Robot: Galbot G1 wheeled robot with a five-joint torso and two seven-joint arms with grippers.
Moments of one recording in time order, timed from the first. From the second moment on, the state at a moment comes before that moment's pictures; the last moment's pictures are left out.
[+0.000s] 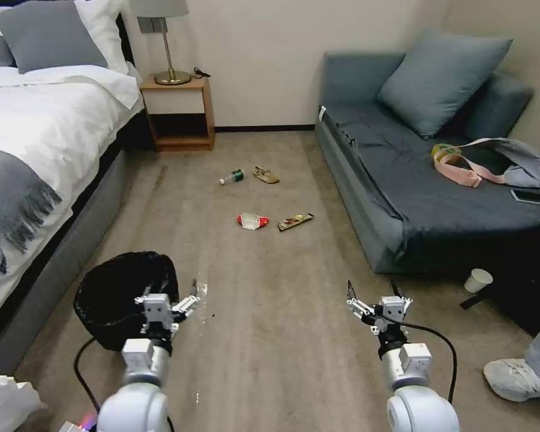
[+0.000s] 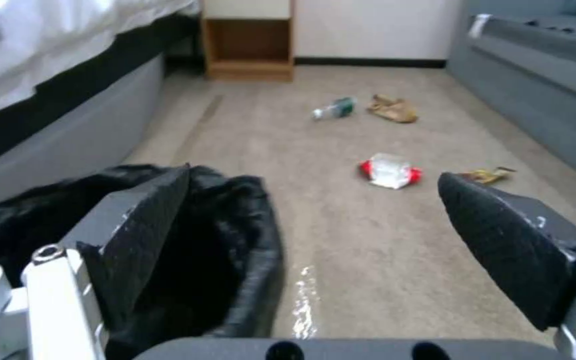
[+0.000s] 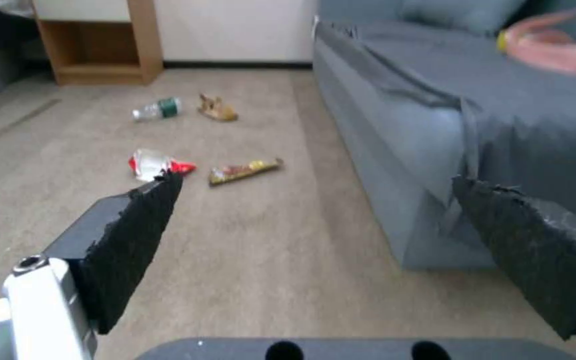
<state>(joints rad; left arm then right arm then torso) 1.51 -1.45 -0.63 -2.08 -0.17 0.22 -0.08 -1.55 1.48 0.55 2.05 0.08 -0.13 0.03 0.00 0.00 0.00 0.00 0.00</state>
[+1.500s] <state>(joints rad) 1.28 -1.17 -0.90 -2.07 -0.67 0.74 -0.33 -1.54 1.38 0.53 2.21 0.26 -0.60 0.06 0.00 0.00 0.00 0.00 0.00</state>
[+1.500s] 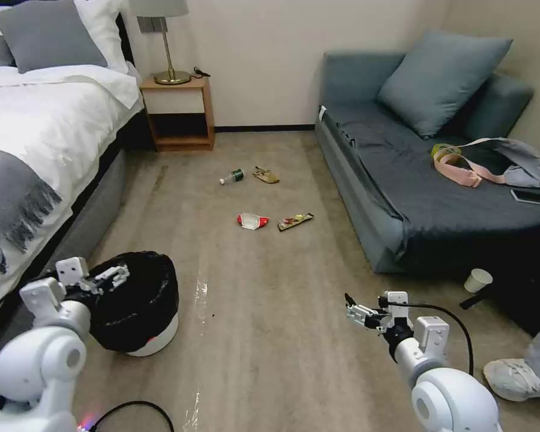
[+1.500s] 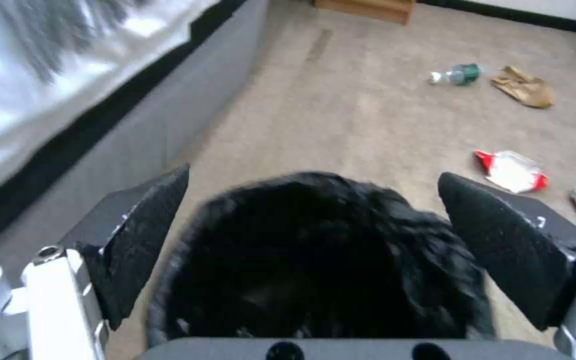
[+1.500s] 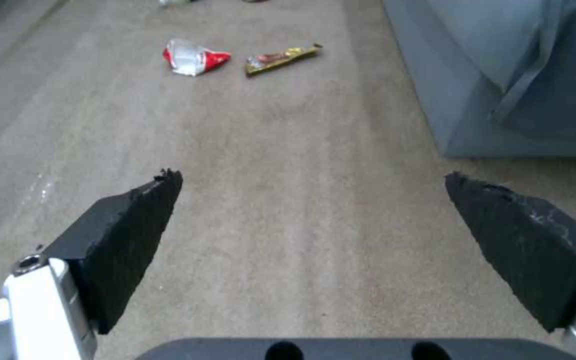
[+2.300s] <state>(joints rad) 1.17 -1.04 -0.82 -1.72 -0.64 0.74 -0.32 -1.52 1.40 0.50 2.17 0.23 -0.57 0.05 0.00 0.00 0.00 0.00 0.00</state>
